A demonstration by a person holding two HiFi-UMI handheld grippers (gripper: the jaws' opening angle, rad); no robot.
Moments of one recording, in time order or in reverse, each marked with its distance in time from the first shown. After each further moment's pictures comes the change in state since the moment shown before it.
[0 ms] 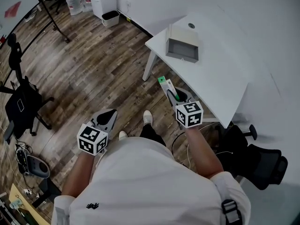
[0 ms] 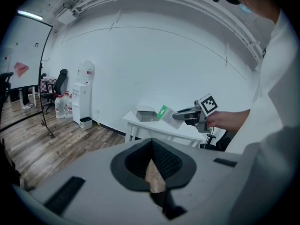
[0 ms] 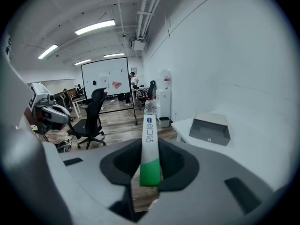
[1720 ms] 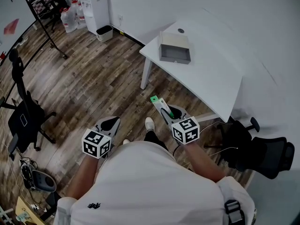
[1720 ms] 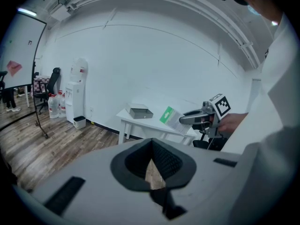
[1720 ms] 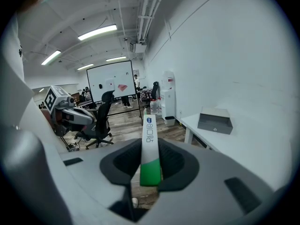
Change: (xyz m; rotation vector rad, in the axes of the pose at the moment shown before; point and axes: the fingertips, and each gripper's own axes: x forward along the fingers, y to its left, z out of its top) left arm -0.018 -0.021 -0.018 0.030 0.018 -0.077; right arm -0.061 0.080 -0.031 0.042 -0.018 0.047
